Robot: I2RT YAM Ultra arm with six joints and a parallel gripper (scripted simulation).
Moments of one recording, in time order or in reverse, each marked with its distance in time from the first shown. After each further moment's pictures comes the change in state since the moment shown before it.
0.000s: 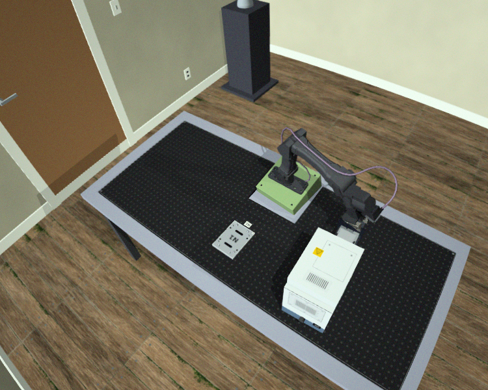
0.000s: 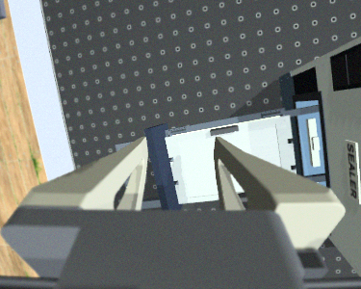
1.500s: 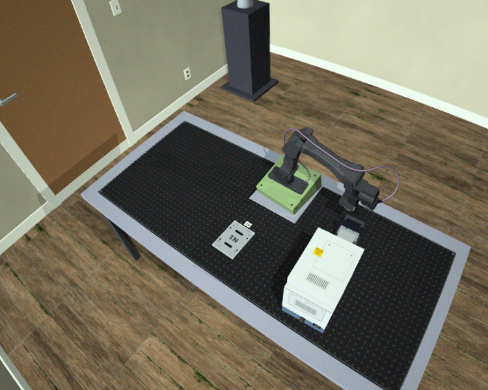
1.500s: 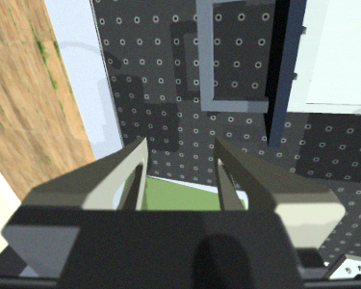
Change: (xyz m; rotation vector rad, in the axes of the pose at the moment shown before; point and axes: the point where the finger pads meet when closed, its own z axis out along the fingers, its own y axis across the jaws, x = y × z) arm 0.120 0.079 0.013 -0.099 0.447 -0.082
